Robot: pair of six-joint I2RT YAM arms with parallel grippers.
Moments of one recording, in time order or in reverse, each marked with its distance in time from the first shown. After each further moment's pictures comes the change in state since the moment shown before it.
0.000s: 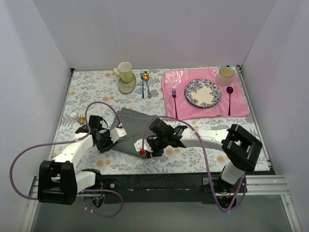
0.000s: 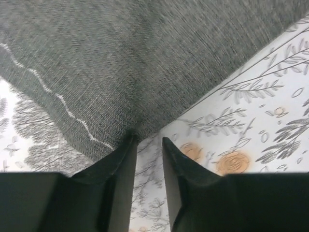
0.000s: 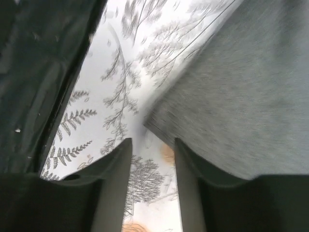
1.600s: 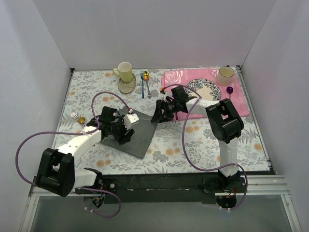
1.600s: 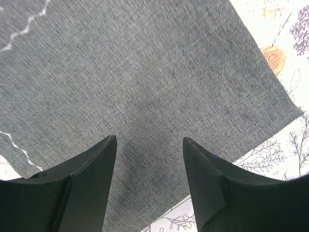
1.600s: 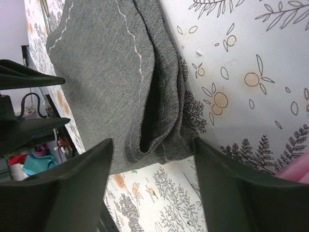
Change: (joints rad) left arm -0.209 0.119 0.132 0.271 0.159 -0.357; right arm -0.551 0.404 0.357 0.090 -0.227 1.259
